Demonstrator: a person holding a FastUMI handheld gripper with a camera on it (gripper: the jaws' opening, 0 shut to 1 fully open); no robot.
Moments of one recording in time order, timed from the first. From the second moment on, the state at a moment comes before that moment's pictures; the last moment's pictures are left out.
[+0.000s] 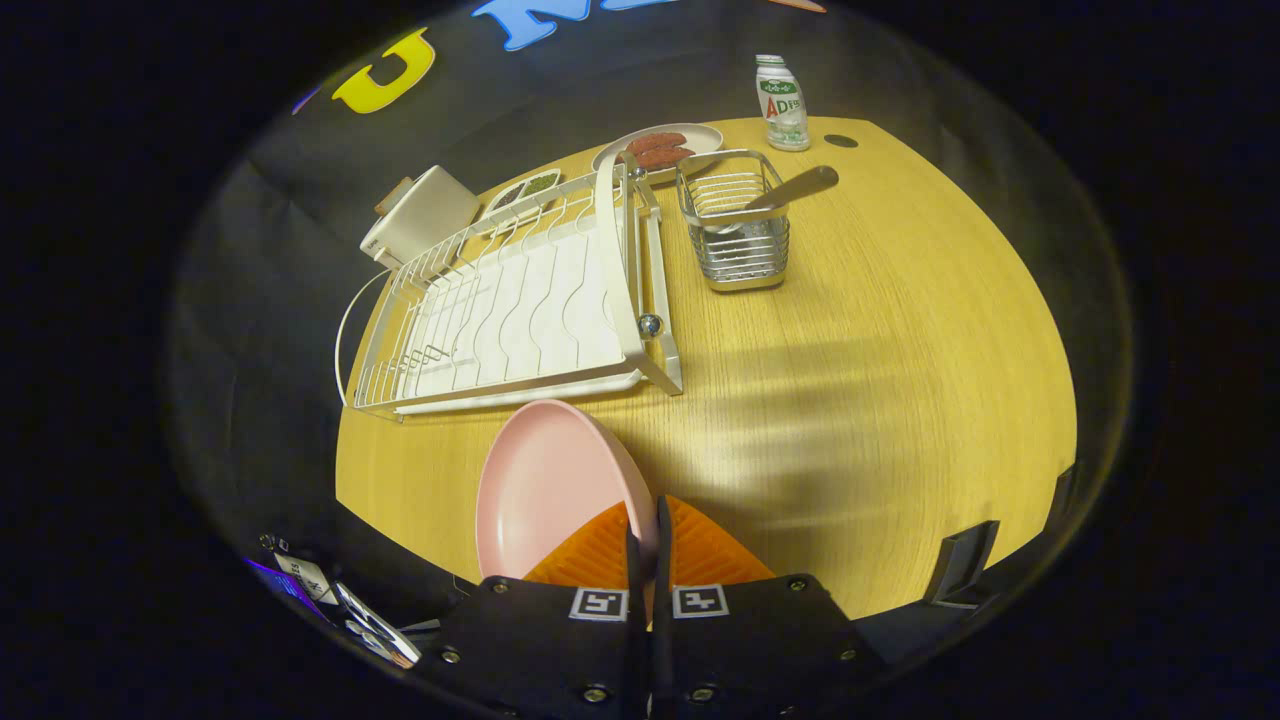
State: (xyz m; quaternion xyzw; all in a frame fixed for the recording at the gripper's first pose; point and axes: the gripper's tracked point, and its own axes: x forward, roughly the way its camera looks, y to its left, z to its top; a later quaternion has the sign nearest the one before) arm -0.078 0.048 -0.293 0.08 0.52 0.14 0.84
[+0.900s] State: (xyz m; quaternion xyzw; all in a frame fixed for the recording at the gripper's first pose) arm -0.052 0.031 -0.324 0.08 0.44 0.15 0.88
